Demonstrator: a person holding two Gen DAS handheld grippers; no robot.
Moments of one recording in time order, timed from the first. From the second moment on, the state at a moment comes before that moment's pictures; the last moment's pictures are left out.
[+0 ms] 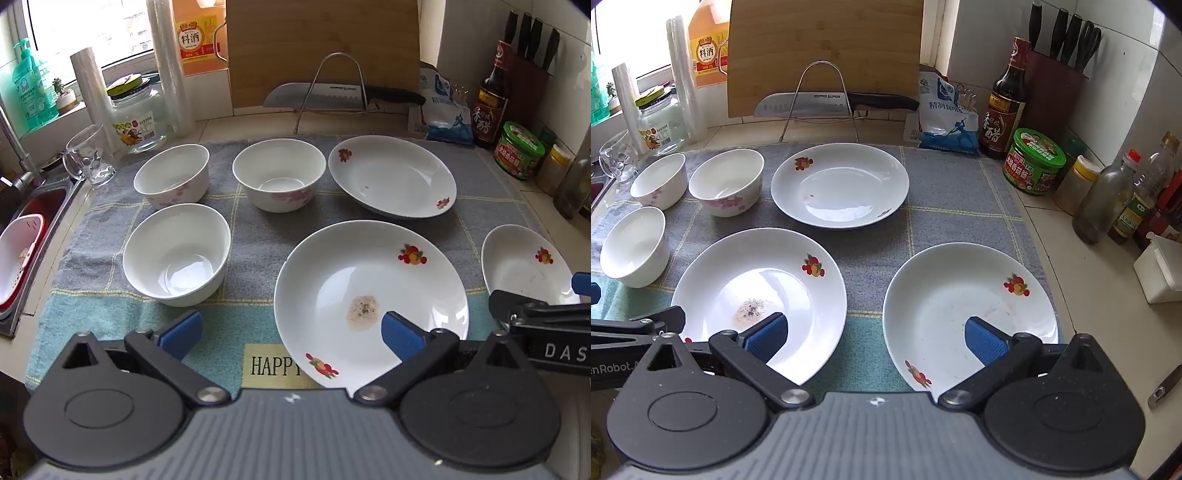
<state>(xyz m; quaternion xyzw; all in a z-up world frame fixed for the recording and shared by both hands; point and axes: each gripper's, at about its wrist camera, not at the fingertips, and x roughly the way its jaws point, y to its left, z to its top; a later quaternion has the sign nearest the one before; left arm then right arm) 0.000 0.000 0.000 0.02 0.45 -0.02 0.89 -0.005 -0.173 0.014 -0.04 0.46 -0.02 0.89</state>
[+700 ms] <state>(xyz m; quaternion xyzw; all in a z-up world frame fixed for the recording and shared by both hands) -0.003 0.003 0.003 0.03 0.45 -0.01 0.89 -0.008 -0.164 0.019 -0.04 0.45 -0.02 0.89</state>
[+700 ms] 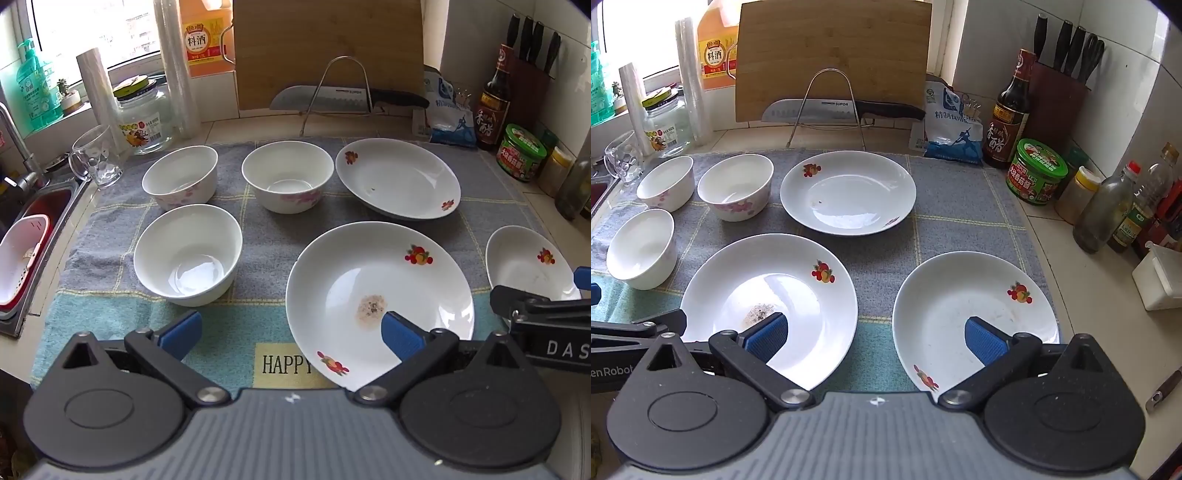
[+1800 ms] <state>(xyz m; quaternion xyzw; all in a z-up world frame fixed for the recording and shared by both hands) -0.004 0.002 0.005 0.03 0.44 -0.01 0.90 -0.010 -0.164 0.023 -0.05 0.44 -0.02 0.90</state>
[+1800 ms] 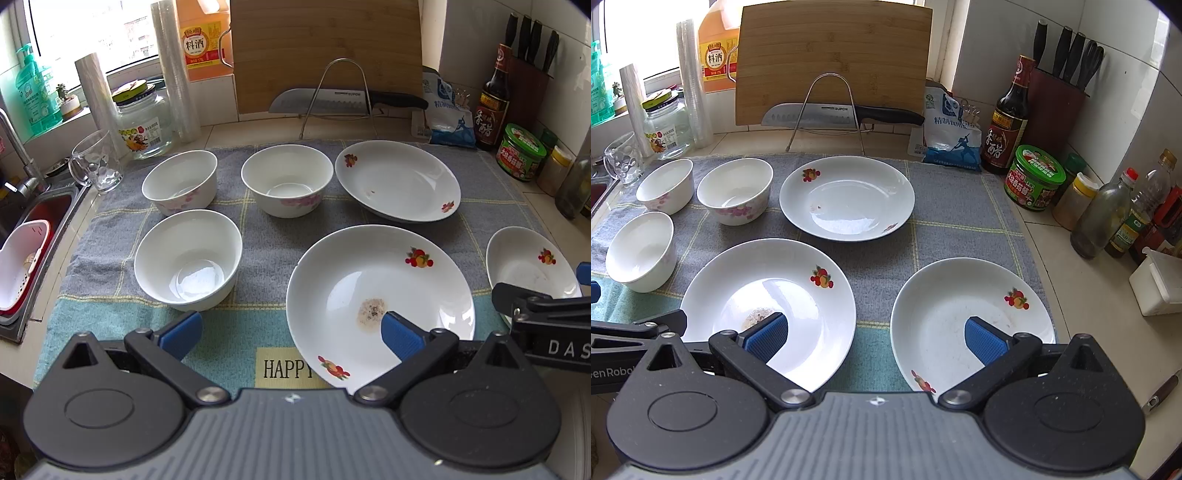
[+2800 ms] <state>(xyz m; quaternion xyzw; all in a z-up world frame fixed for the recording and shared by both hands) 0.001 0.011 0.007 0.03 0.44 -0.03 0.90 -0.012 -0.154 0.027 -0.06 0.43 -0.03 0.90</state>
